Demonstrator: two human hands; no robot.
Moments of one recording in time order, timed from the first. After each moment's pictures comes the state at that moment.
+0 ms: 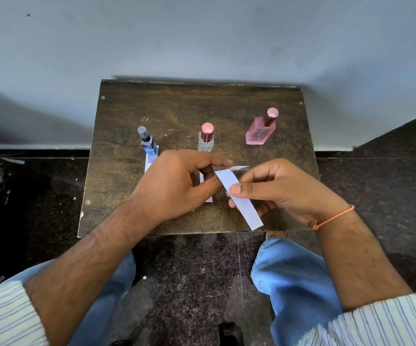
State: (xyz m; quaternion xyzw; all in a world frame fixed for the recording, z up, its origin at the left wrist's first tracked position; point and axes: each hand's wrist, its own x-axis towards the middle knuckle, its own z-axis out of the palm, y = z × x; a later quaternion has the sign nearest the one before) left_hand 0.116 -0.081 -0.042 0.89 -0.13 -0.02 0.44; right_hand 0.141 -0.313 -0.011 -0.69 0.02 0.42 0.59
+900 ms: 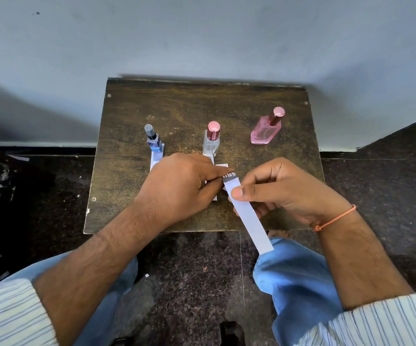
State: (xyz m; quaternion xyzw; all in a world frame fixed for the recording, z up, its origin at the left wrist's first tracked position) left_hand 0.113 -0.079 -0.049 0.91 -0.21 0.06 0.34; right_hand 0.137 -0.304 -0.005 -0.67 0.00 0.43 0.61
